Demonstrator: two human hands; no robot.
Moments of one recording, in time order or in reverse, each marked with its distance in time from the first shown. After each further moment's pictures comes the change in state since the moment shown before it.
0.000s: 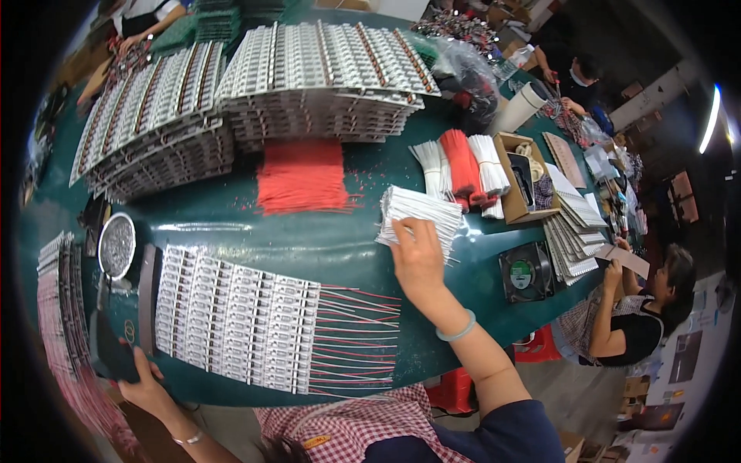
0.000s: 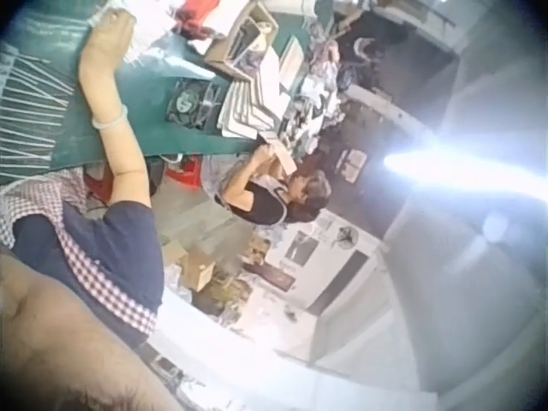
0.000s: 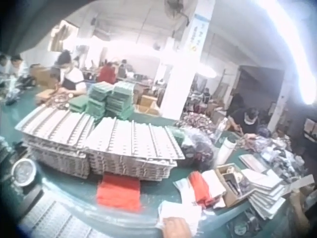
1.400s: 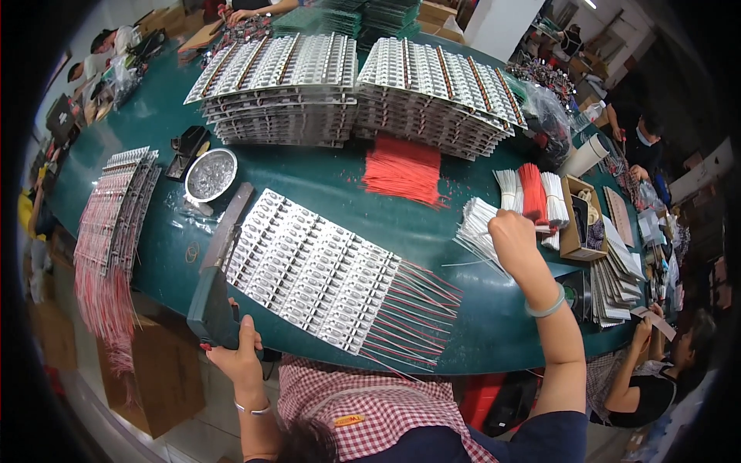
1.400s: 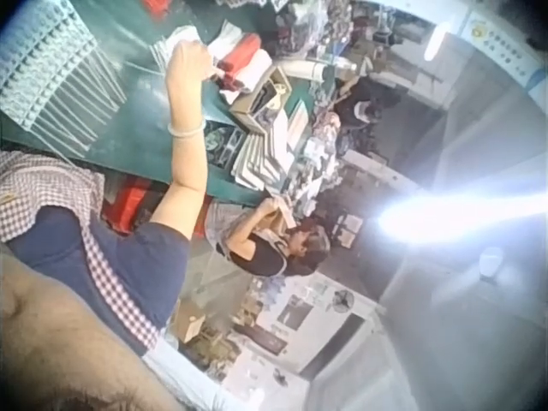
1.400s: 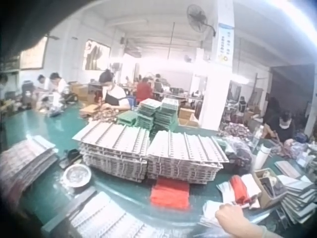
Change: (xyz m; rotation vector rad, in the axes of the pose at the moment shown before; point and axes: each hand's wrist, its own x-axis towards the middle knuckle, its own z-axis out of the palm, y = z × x) left_hand -0.099 0.033 -0.012 -0.399 -0.136 -0.133; right_hand 0.061 0.010 -0.065 -0.495 -0.383 -0.347
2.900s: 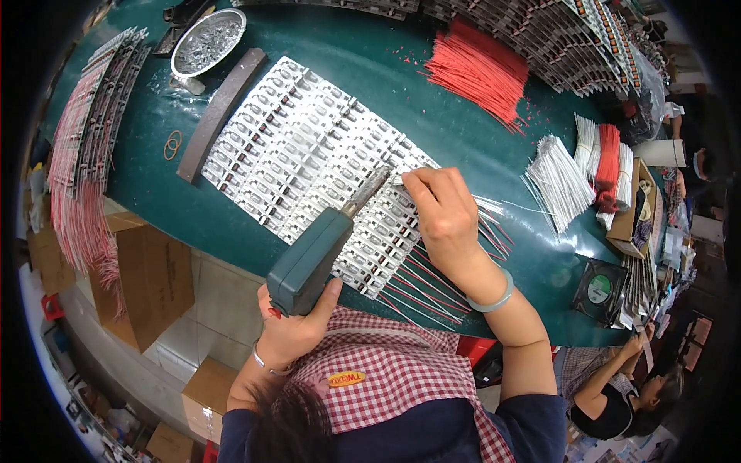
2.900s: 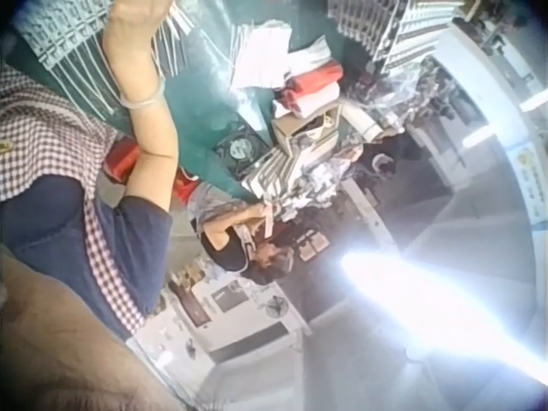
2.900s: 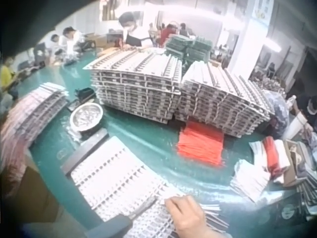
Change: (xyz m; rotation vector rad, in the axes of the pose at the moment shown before) left_hand -0.041 -0.012 0.028 0.168 -0.432 -0.069; right_hand 0.012 -0.184 0.036 0.784 0.457 -0.317
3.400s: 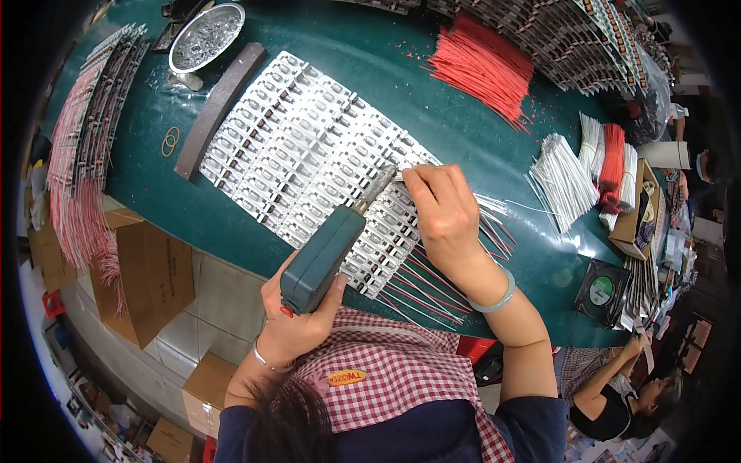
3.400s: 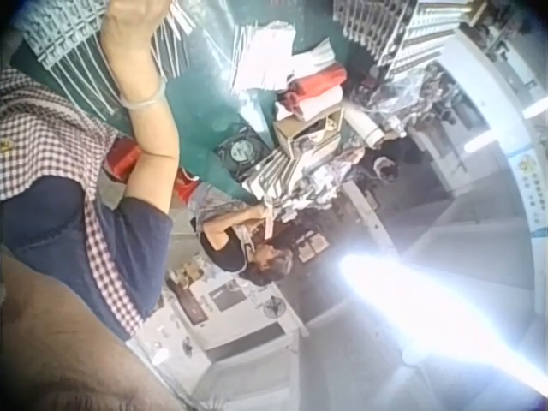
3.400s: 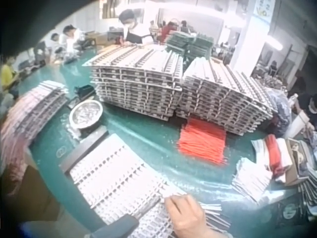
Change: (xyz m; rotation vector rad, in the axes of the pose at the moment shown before) left_hand 0.004 -0.005 0.003 0.072 -0.042 0.084; right_hand 0.002 -0.002 0.002 -0.050 -0.005 -0.032
